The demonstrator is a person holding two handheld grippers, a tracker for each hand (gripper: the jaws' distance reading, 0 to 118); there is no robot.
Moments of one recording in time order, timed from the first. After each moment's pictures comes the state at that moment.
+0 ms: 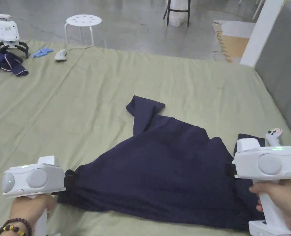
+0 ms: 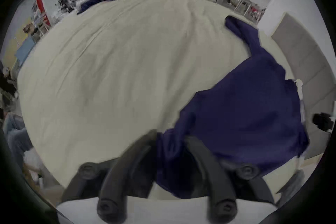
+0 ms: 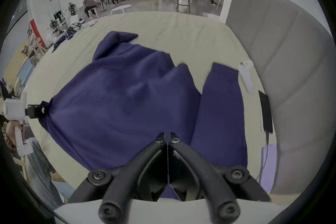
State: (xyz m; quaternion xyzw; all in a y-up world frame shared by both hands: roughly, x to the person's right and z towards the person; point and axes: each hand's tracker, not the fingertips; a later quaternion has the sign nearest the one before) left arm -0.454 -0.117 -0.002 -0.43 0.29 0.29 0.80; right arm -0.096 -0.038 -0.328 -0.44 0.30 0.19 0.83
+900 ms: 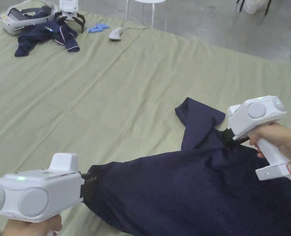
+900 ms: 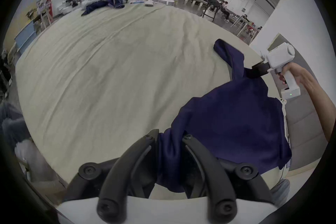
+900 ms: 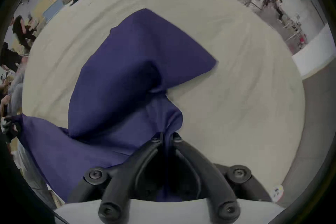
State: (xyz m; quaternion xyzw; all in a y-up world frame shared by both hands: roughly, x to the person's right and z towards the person) left arm -0.471 -0.082 0.001 -0.37 0.31 0.28 0.83; right arm -0.373 -0.098 -0.490 -0.47 0.43 0.37 0.68
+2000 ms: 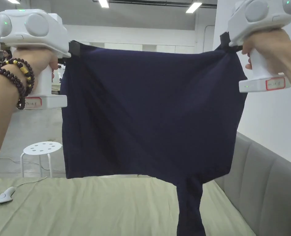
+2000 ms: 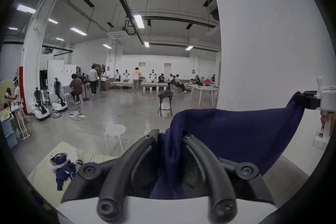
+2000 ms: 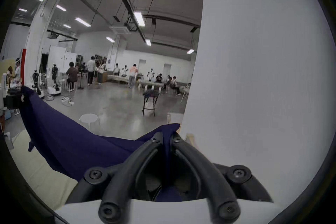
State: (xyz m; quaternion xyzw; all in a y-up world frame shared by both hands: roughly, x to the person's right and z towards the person) left arm -0.545 0.450 -0.330 -0.06 0.23 0.05 0.97; right arm -0.161 0.500 -0.551 -0.05 0.21 0.11 0.97
